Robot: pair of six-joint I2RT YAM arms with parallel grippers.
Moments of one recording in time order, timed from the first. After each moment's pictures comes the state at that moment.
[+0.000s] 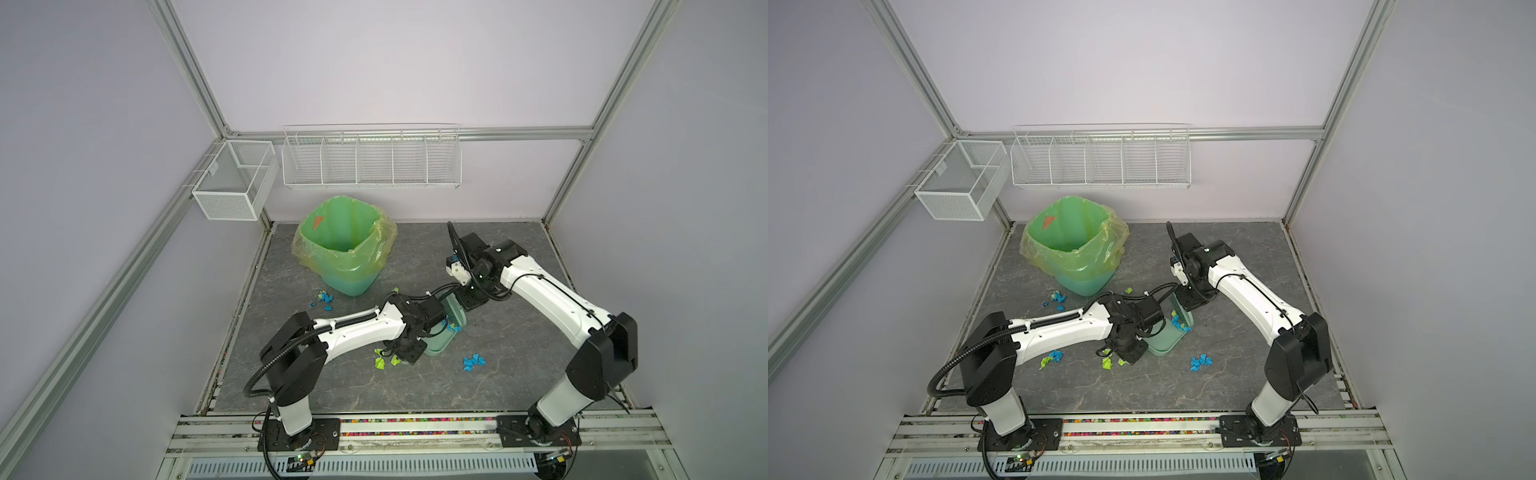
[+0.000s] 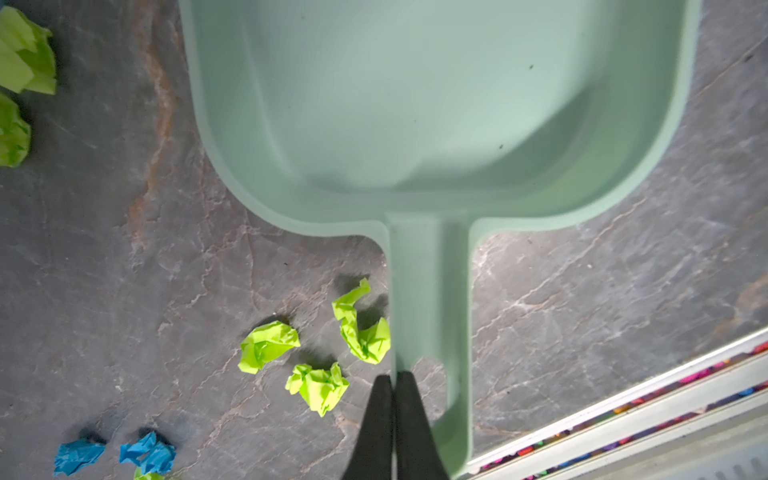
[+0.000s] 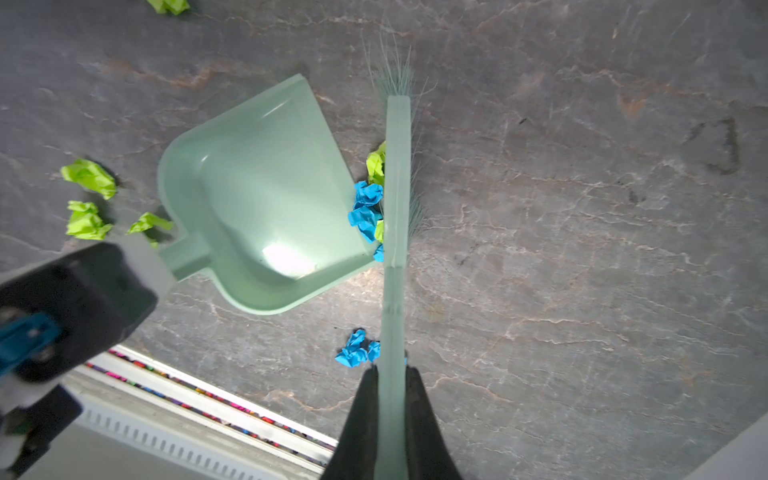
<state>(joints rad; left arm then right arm) -1.07 1.77 1.29 -1.03 -0.06 -0.30 0.56 1.62 1.50 -1.27 -0.05 0.06</state>
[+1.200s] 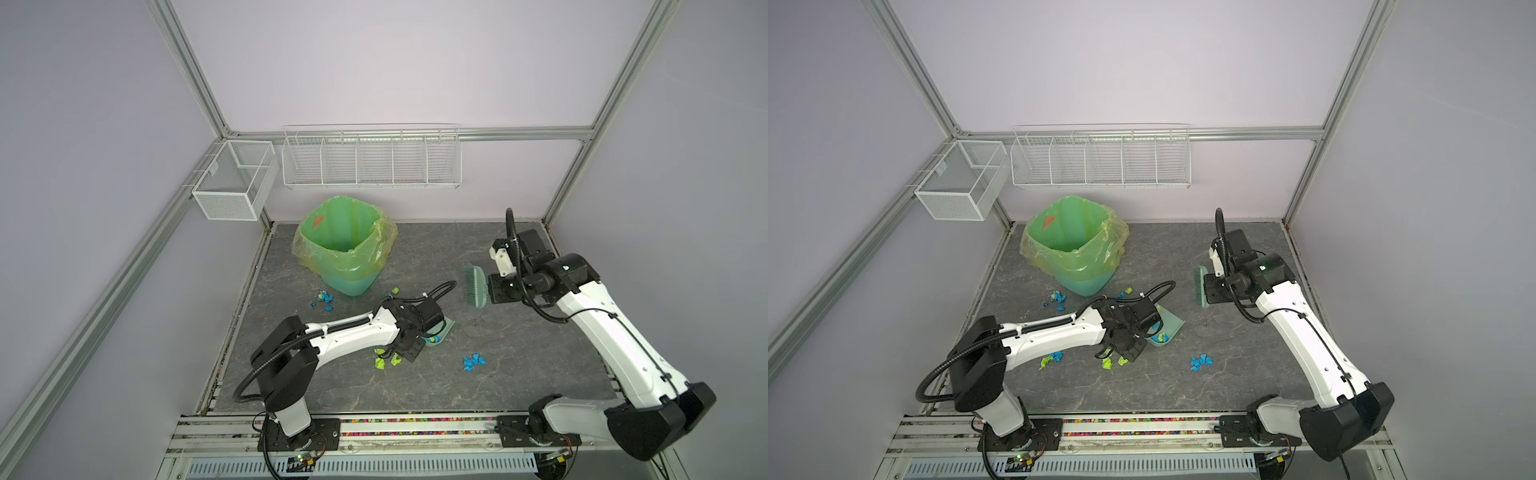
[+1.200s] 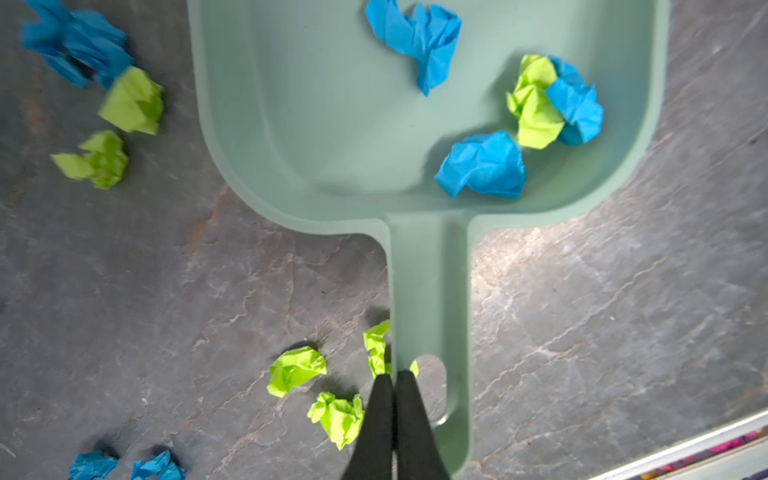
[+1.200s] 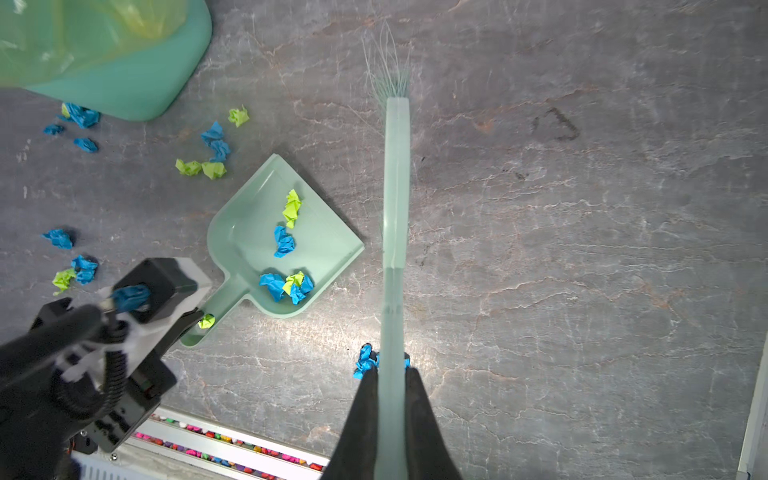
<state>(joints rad) -1.08 1.66 1.20 -0.90 -0.17 -0.36 0.41 1.28 1.43 -1.21 0.01 0.27</state>
